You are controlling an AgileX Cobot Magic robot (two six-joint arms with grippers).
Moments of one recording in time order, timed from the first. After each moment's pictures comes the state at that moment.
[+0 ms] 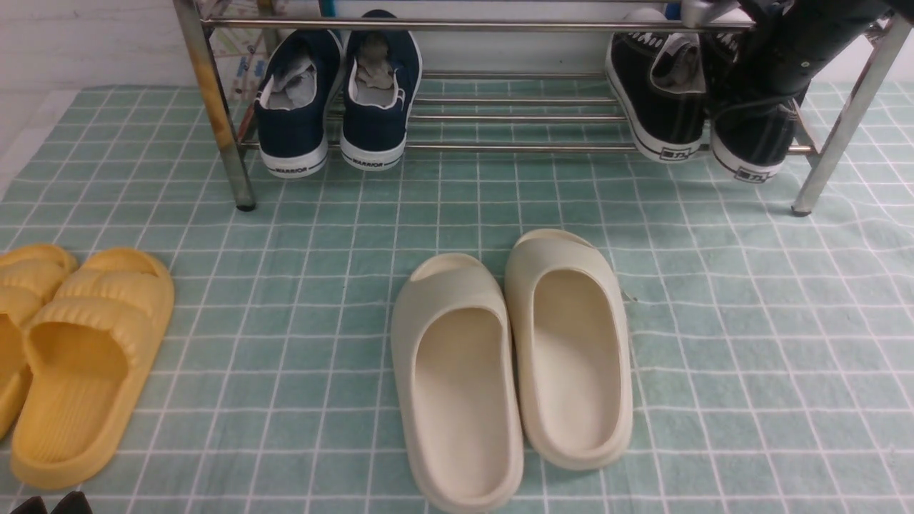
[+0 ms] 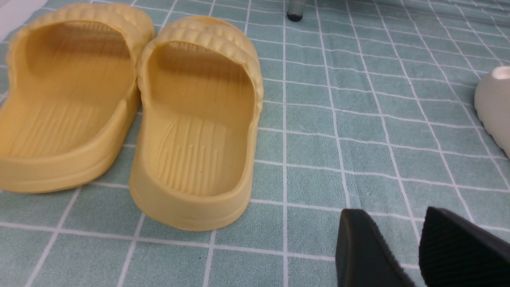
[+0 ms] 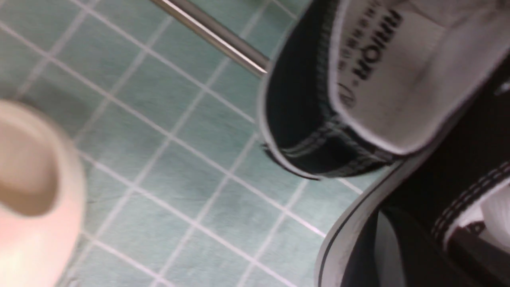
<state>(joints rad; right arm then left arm) 0.08 2.23 -2.22 0.12 1.08 -0.47 0.00 -0.01 0.03 -0.06 0.36 -0.10</state>
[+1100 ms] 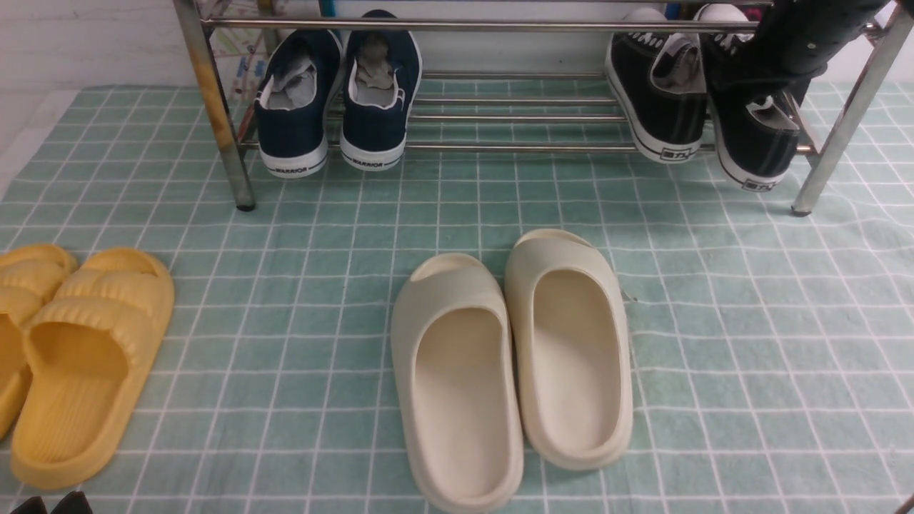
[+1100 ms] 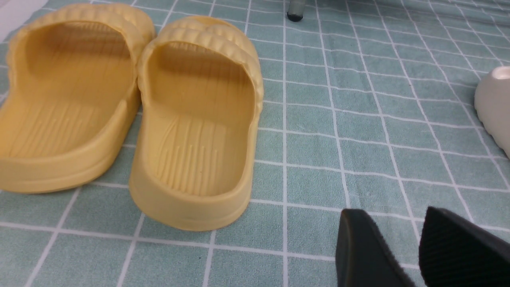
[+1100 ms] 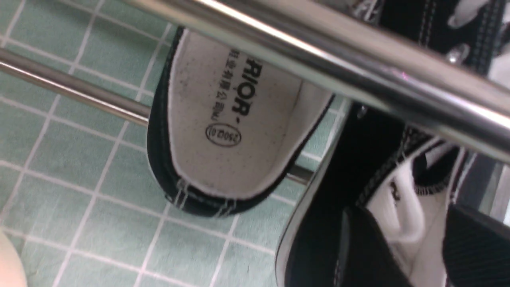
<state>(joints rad) 0.07 2.27 -2.35 0.01 1.13 -0.25 0.00 -0.01 0.03 -0.06 0.36 -0.10</state>
